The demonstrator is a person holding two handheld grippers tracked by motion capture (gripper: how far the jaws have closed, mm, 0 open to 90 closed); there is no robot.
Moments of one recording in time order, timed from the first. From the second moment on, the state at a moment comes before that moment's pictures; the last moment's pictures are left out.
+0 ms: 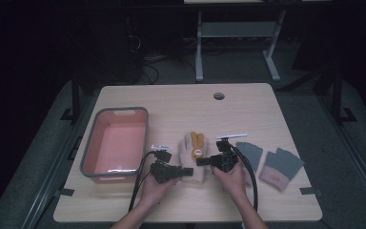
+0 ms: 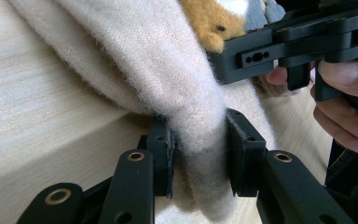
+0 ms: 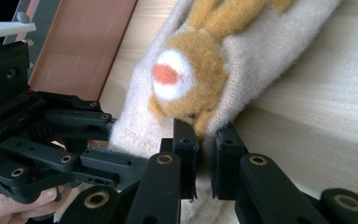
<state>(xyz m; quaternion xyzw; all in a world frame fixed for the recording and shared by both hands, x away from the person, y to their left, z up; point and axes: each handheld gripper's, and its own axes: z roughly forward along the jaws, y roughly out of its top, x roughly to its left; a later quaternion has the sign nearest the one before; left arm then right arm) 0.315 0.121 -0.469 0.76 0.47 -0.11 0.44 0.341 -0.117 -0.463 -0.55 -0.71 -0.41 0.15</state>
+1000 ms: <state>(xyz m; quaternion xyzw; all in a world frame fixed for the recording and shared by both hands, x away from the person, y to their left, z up) 0.314 0.129 -0.428 0.76 0.43 -0.10 0.47 0.337 -0.121 -0.420 -0.52 -0.71 -0.44 0.14</state>
